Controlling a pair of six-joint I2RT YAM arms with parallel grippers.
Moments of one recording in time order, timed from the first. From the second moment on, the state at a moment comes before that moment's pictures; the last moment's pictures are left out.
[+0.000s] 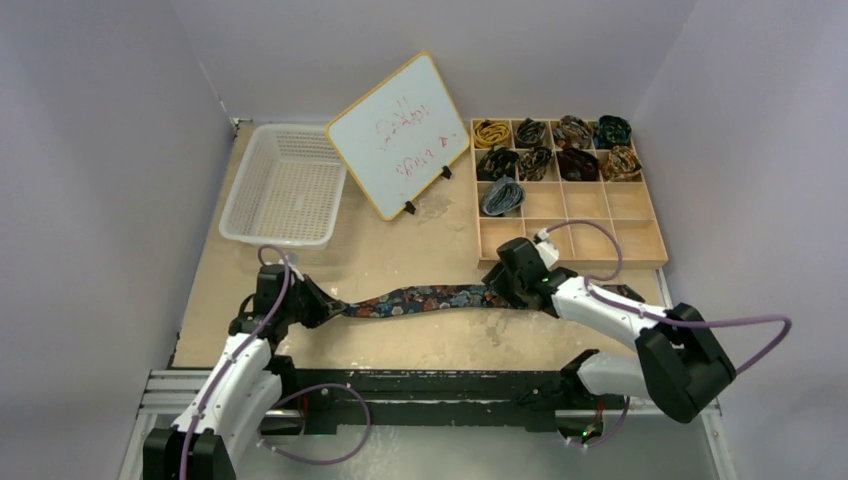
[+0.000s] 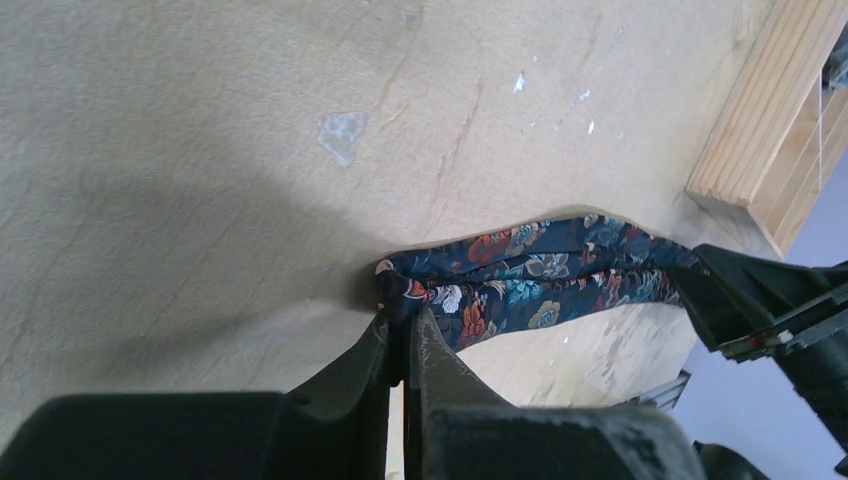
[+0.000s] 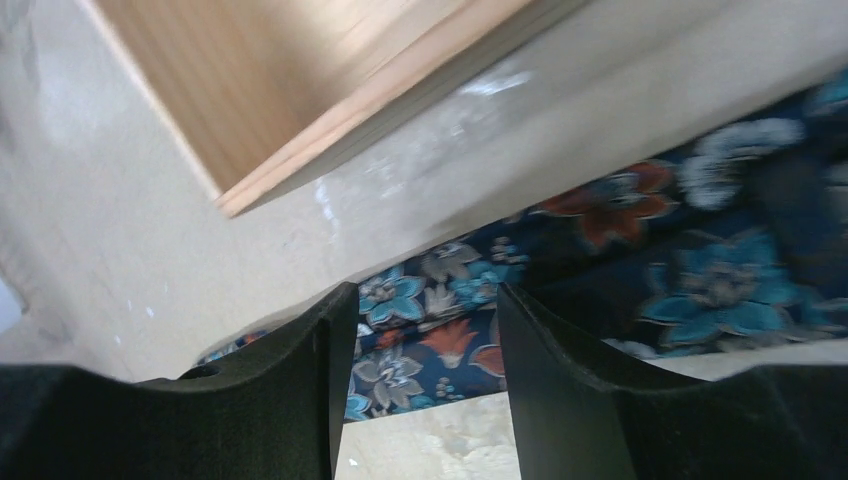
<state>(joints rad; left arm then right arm) -0.08 0.70 0.23 -0.37 0.34 -0.84 0.61 1.26 0.53 -0.25 0.22 1.21</state>
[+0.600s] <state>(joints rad) -0.08 0.55 0.25 -0.43 0.29 -0.91 0.53 1.01 0.53 0.06 -0.13 0.72</state>
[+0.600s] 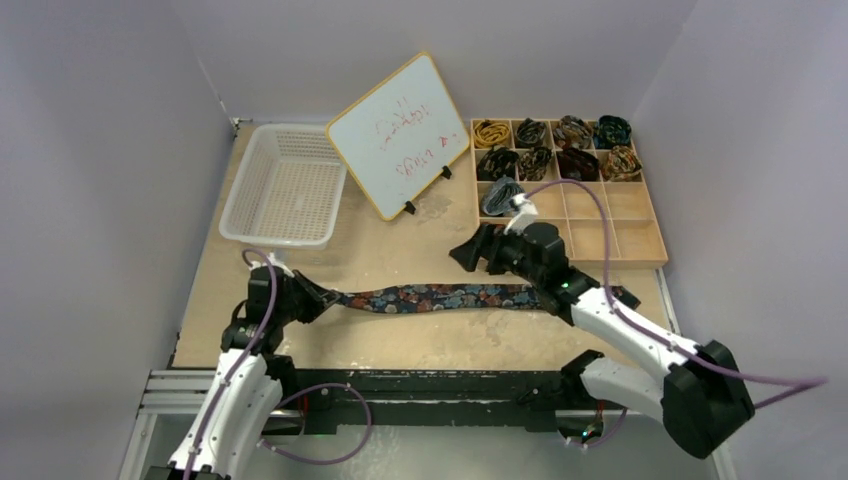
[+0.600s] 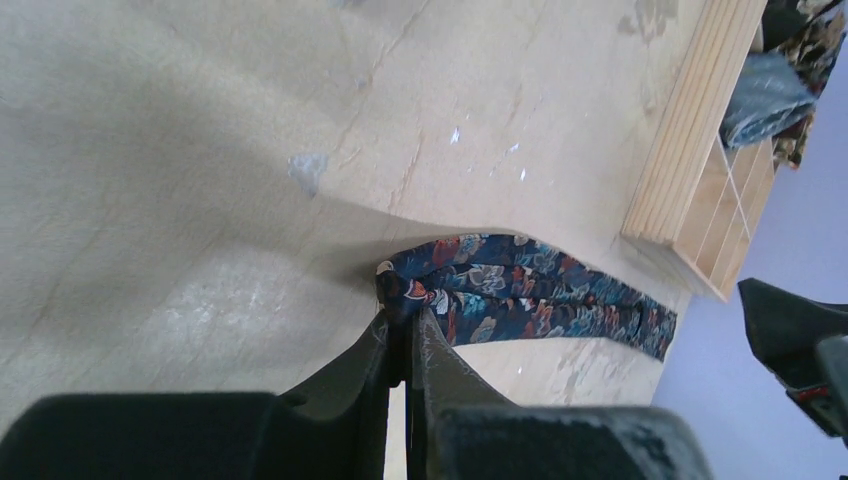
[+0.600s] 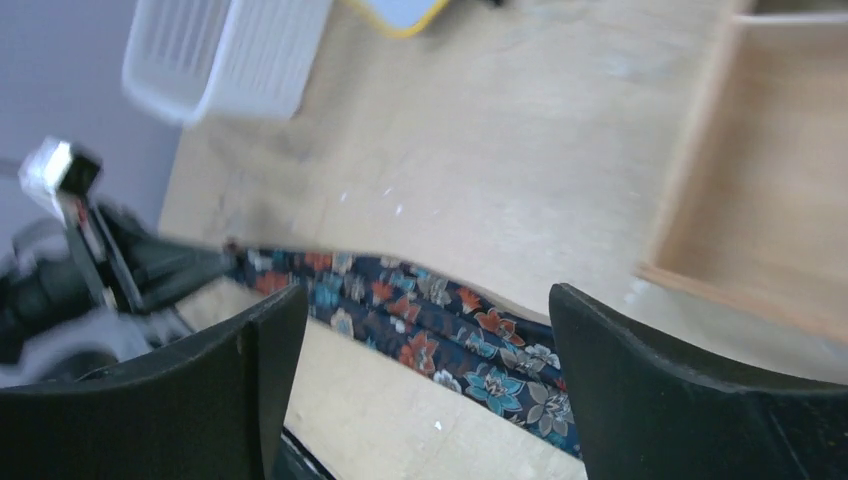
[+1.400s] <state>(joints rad) -0.08 0.57 0.49 -0.68 0.08 -1.02 0.90 1.75 1.02 -0.12 -0.36 -0.34</state>
